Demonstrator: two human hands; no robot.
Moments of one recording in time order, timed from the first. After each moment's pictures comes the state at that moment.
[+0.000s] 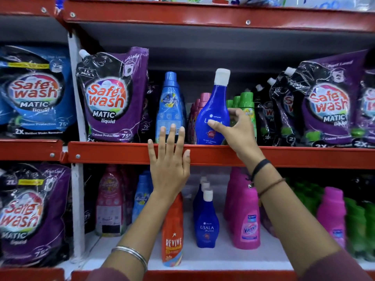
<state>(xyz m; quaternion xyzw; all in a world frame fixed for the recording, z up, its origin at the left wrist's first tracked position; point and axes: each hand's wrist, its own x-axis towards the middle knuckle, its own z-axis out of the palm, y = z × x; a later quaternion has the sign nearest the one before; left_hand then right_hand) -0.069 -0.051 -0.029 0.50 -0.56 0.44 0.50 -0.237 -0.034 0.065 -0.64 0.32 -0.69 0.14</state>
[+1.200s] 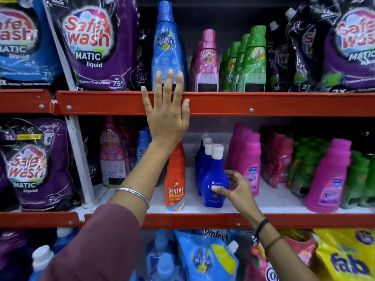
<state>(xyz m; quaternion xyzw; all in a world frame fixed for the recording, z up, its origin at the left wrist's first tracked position) -0.067 -0.060 -0.032 0.48 -0.54 0.48 0.50 -0.267 -0.055 -0.200 -0.64 0.41 -0.56 0.32</state>
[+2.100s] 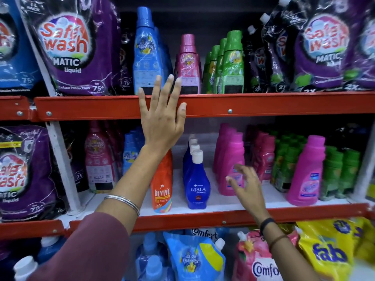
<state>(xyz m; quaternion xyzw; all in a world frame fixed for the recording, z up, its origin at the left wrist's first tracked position) -0.096 -0.047 -0.029 0.44 -0.60 0.45 0.50 -0.327 -0.056 -0.202 -0.65 0.49 -0.57 0.11</state>
